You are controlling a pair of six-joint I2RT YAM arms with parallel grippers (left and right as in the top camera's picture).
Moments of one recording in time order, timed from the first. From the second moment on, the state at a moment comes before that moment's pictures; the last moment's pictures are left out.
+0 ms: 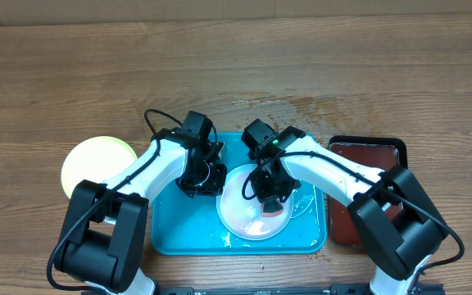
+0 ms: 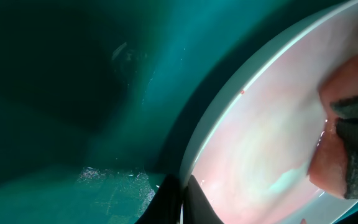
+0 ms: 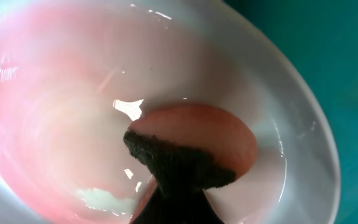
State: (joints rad) left arm -0.34 1.77 0.99 -0.78 0.37 -0.18; right arm 0.69 1.91 1.22 -0.90 -0.17 0.35
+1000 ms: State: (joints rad) left arm -0.34 1.77 0.99 -0.79 0.37 -0.18; right arm 0.39 1.89 1.66 -1.41 0.15 0.63
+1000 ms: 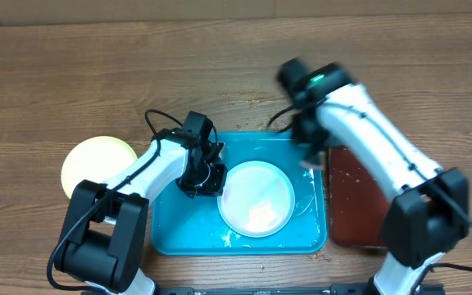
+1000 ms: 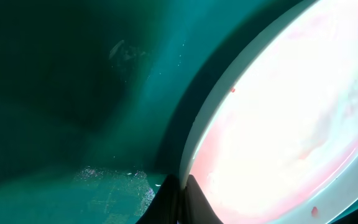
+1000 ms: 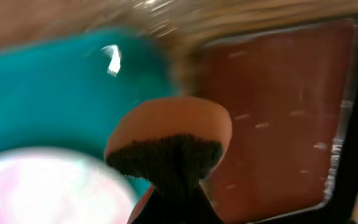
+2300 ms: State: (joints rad) left arm -0.34 1.77 0.99 -0.78 0.37 -0.18; right arm -0.08 1.89 1.31 -1.20 -0.02 0.61
